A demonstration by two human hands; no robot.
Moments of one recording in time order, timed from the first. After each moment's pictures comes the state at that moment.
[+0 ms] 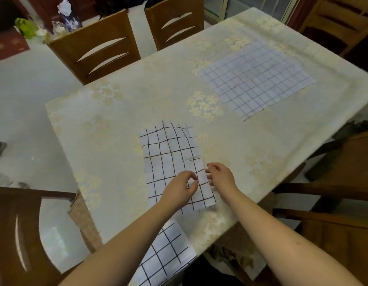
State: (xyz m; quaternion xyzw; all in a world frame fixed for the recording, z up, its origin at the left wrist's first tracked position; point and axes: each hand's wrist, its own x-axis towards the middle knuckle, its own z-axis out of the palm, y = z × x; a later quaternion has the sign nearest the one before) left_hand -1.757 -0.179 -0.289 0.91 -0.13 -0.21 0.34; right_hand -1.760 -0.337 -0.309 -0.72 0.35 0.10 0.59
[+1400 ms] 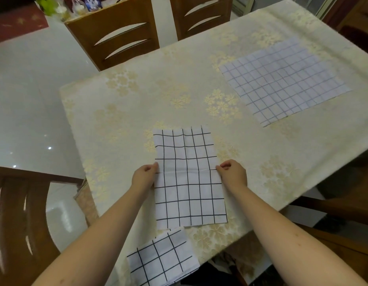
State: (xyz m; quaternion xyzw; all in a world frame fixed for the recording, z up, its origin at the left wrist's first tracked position) left_hand -1.695 -0.073 -0.339 0.77 0.30 -0.19 0.53; right_hand -1.718 -0.350 -0.331 -0.85 0.32 0.12 0.41
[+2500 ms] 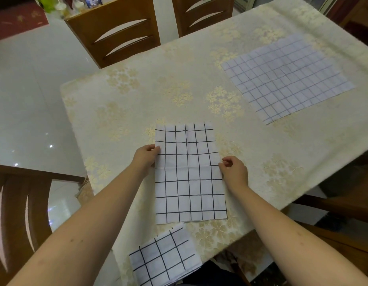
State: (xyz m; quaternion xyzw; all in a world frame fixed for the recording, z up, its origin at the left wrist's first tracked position) left_hand -1.636 -0.073 -0.328 0.75 0.27 -0.22 0.56; right_hand -1.722 -0.349 -0.343 -0.86 0.27 0.05 0.43
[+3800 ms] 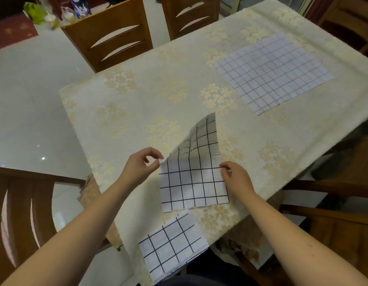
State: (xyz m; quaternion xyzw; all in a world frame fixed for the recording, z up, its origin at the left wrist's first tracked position) left_hand -1.714 -0.040 -0.256 0.88 -0.07 -0.12 0.46; right_hand -1.788 -0.345 -0.326 -0.90 0.17 0.09 0.39
